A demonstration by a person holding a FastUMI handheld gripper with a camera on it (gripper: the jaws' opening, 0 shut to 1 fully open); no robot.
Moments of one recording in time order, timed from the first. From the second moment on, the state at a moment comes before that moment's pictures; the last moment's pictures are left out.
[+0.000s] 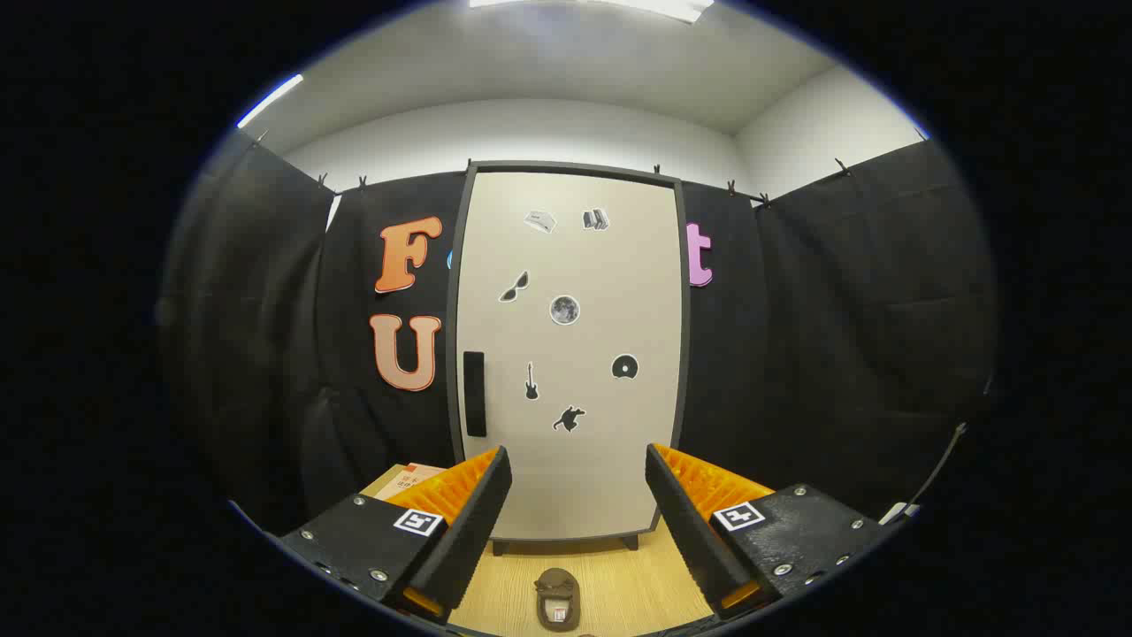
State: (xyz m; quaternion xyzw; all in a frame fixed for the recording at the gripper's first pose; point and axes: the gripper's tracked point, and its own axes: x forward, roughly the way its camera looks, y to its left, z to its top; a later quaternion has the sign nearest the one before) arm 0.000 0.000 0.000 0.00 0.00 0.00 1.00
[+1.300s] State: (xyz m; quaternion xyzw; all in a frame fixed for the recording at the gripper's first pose) arm 0.015 0.026 -0.003 -0.02 0.00 0.01 1.00
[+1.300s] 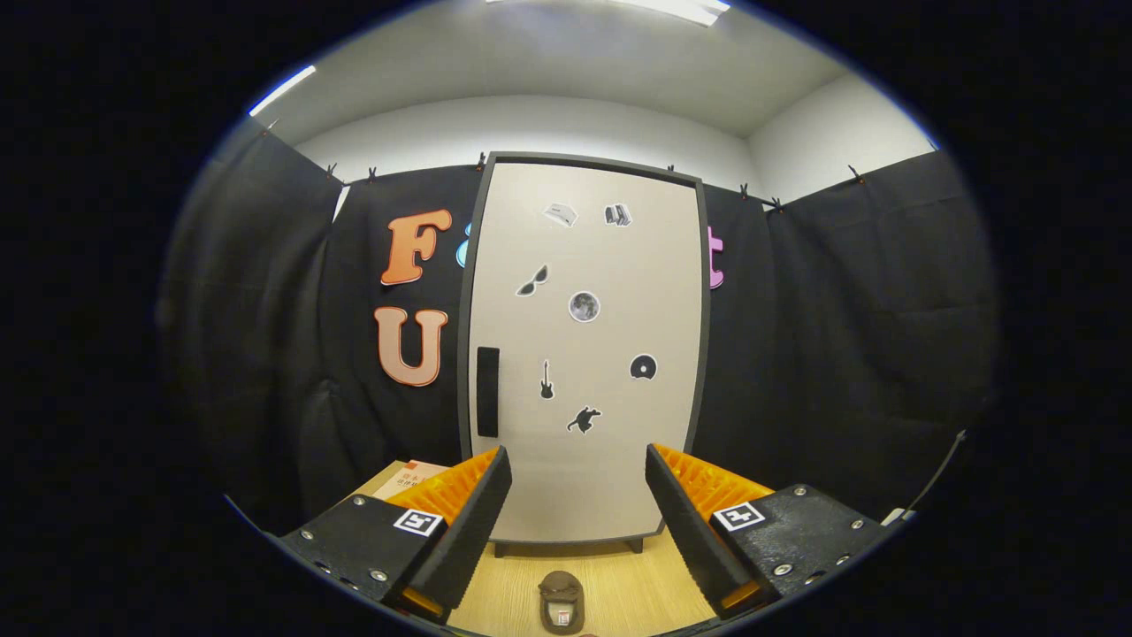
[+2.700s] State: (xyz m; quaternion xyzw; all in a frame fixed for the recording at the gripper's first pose) arm 0.223 0.153 -0.026 0.01 0.00 0.07 1.00
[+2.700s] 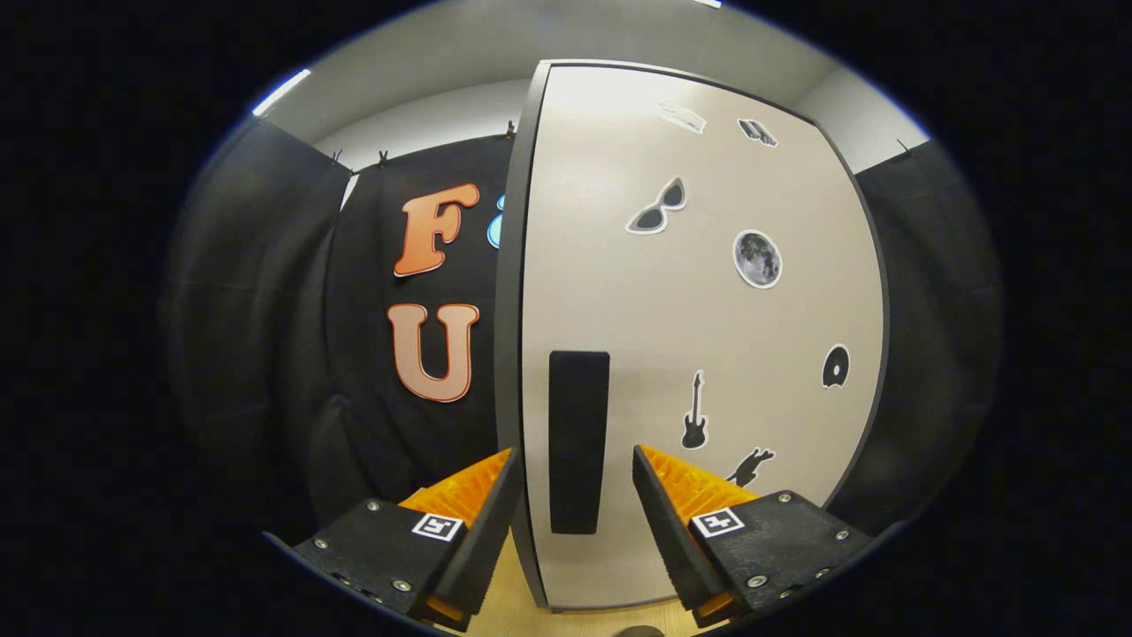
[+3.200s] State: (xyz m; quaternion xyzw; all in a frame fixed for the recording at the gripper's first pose) arm 0.239 0.154 -0.026 0.02 0.01 0.05 1.00
